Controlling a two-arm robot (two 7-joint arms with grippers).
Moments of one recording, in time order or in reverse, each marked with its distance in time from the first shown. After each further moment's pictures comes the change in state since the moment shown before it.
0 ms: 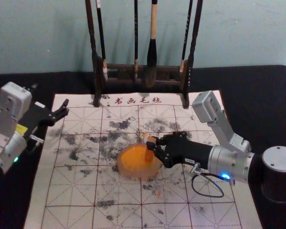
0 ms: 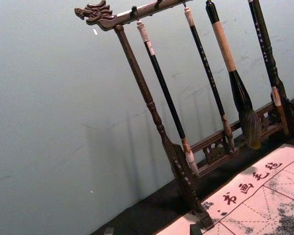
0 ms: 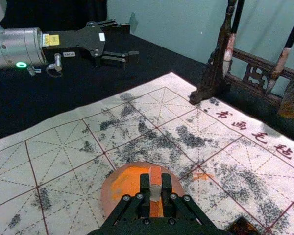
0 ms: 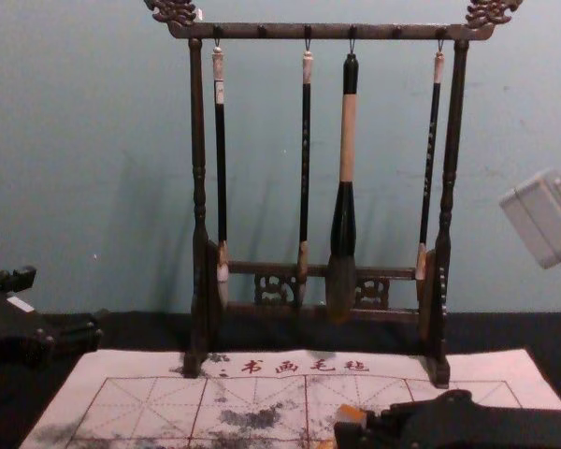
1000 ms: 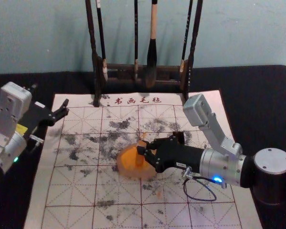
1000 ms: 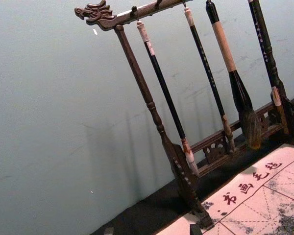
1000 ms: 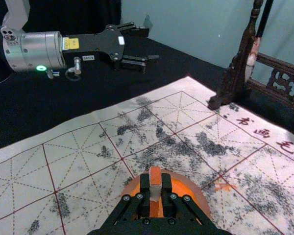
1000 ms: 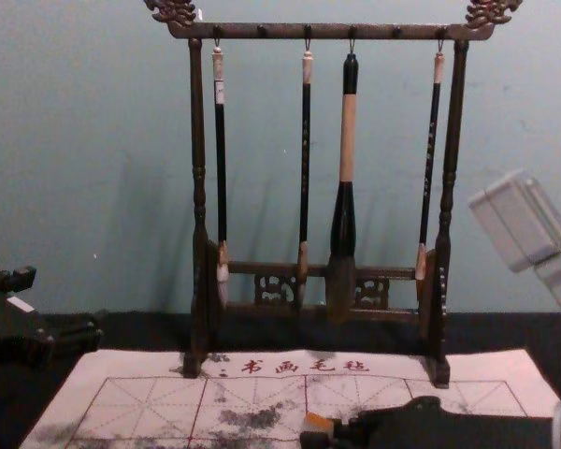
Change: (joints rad) left arm 0.000 0.000 0.000 0.000 0.000 0.000 0.000; right arm 0.007 -0.015 -0.033 -0.006 0.003 -0.001 0.009
